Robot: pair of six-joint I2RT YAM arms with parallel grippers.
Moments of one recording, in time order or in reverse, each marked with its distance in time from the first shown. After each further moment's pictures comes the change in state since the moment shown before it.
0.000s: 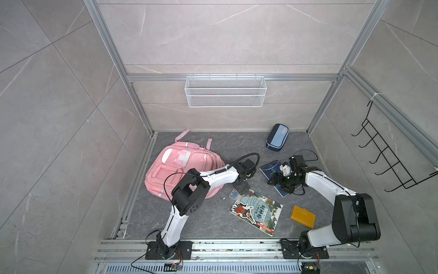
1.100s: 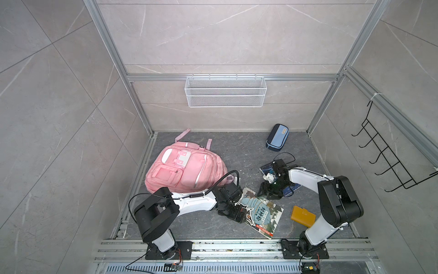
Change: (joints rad) left arm -0.142 -0.496 -0.724 0.350 0.562 -0.662; right arm 0.209 0.200 0.054 -0.114 -0.040 -0.093
